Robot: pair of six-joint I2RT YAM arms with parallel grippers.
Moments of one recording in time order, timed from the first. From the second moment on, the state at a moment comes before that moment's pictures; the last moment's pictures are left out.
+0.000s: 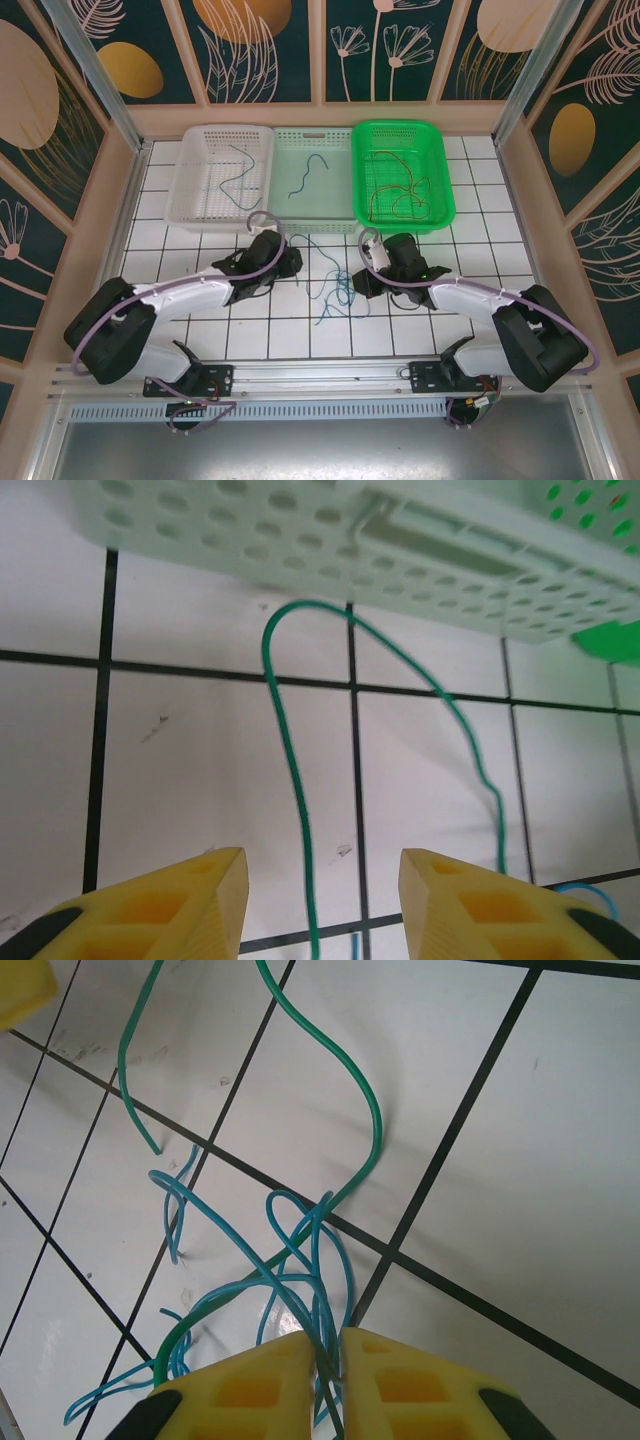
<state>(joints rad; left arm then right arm) -0.75 1.43 0.65 -0.03 -0.13 -0.84 0.59 1.30 0.46 0.00 -0.41 0.32</state>
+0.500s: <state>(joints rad) -0.75 1.63 0.74 -0.03 -0.09 -0.84 0.59 1.30 0.46 0.00 -0.41 0.32</state>
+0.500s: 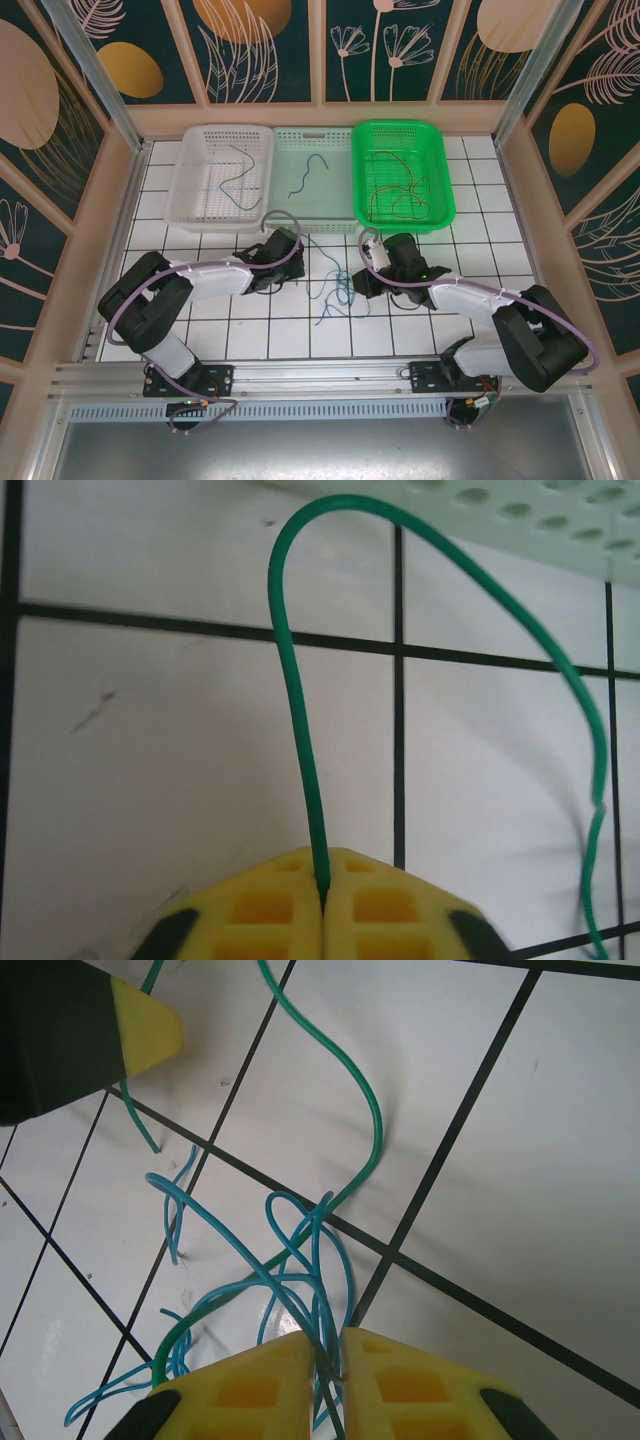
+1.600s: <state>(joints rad) -0.75 1.13 0.78 -0.27 -0.26 -0.58 0.57 1.32 0.75 -0.06 -0.42 0.31</state>
